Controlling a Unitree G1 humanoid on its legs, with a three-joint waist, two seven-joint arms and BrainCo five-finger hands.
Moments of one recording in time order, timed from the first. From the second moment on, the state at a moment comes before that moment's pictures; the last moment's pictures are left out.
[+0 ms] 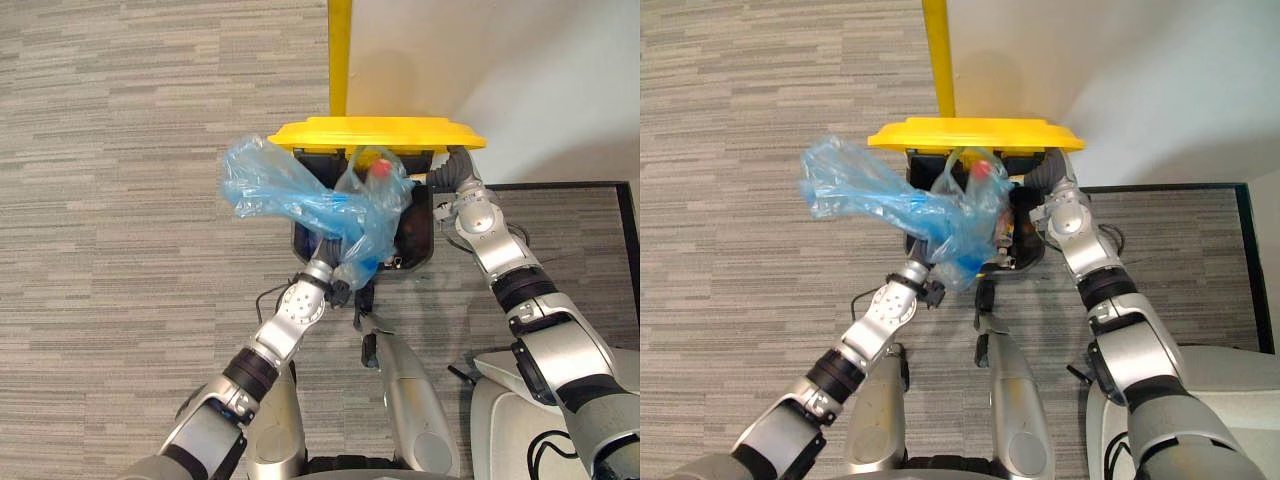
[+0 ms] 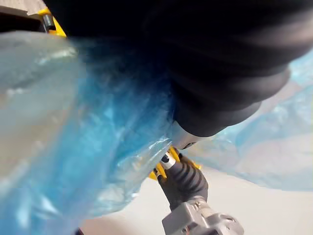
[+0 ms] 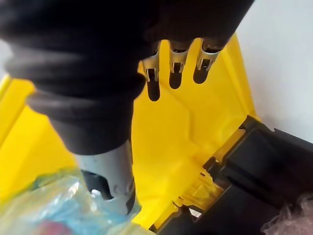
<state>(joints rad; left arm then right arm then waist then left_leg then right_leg) -0.57 0.14 -0.49 0.38 -0.01 -0.24 0.22 -0.93 -0.44 0.29 0.77 -0.07 -0.10 -0.21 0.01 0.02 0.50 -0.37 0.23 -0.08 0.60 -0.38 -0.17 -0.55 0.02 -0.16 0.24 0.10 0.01</state>
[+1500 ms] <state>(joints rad) -1.05 0.13 -0.31 0.85 0.18 -0.09 0.21 -1.26 -0.39 0.40 0.37 0.11 -0.13 -0.24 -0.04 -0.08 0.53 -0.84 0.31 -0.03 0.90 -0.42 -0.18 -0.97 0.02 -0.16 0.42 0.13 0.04</state>
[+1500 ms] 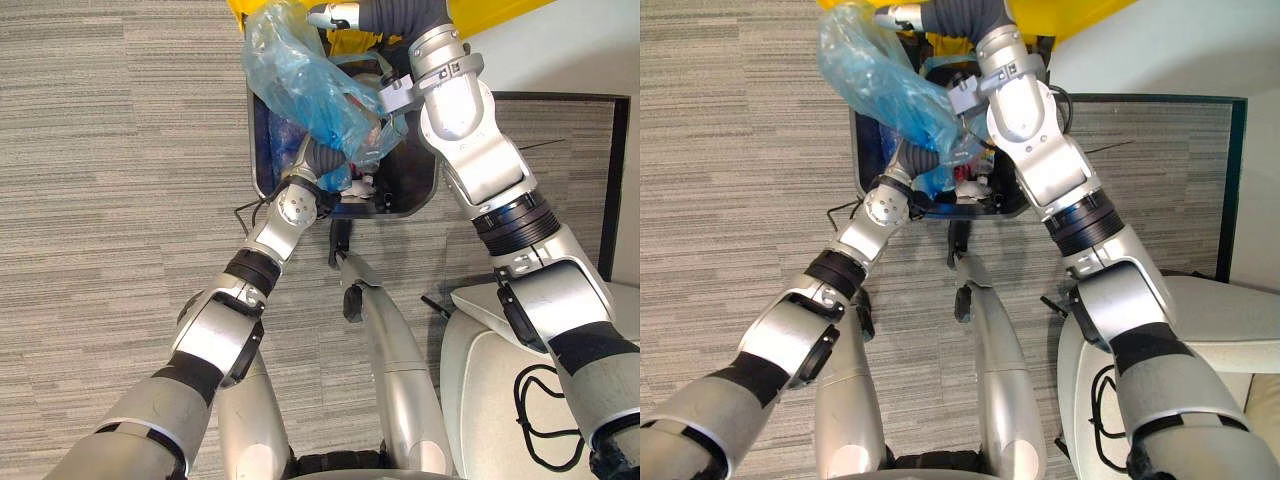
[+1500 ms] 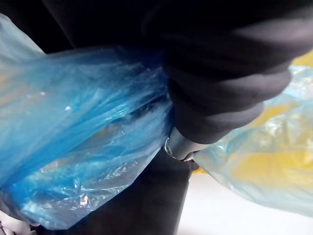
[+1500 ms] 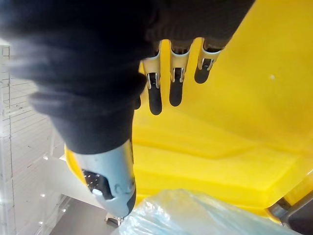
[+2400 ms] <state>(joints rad) -0.81 0.14 -0.31 0.64 0.16 -0.08 0.20 -0.98 -0.40 0.45 0.28 -0.14 -0.12 -0.19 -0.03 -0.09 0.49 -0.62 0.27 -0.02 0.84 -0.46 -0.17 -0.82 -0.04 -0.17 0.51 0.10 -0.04</state>
